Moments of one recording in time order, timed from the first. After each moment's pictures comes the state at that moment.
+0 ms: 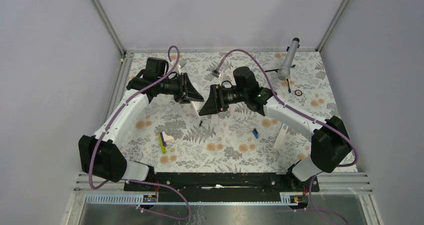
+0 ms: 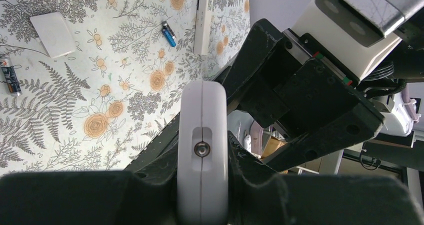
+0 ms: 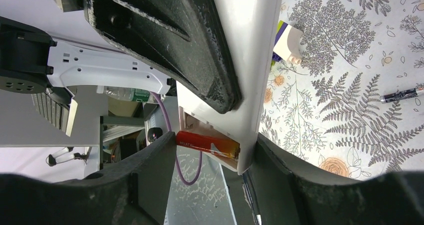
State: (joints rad) left arm -0.28 1.38 1.24 -0.65 0.90 -0.64; right arm 0.70 1.54 1.16 -0.07 -0.85 0.65
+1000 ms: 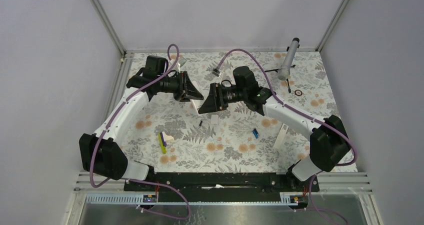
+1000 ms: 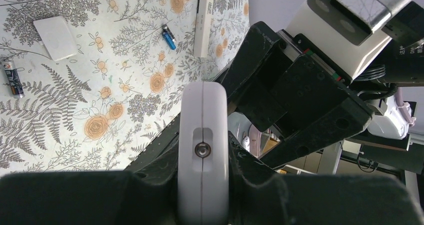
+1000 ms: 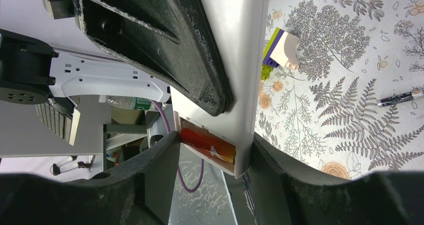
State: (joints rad) left arm -0.27 1.39 1.27 -0.67 0.90 -0.64; right arm 0.70 1.55 1.16 -0.05 -0.82 0.69
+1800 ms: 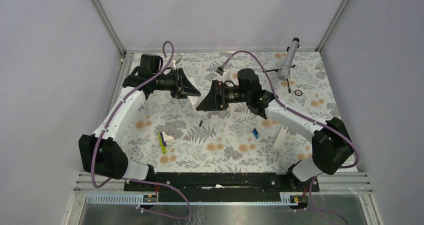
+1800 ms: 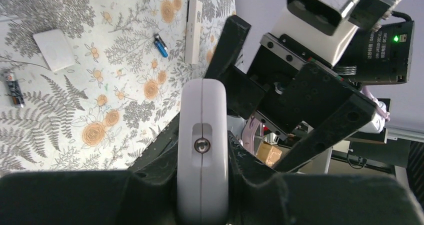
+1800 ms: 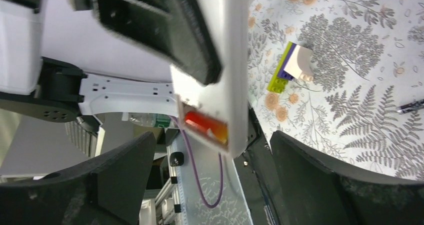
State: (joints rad) left arm -0.22 1.40 1.28 -0.64 0.97 -0.65; right arm 0.68 1.52 1.09 0.11 -0.79 0.85
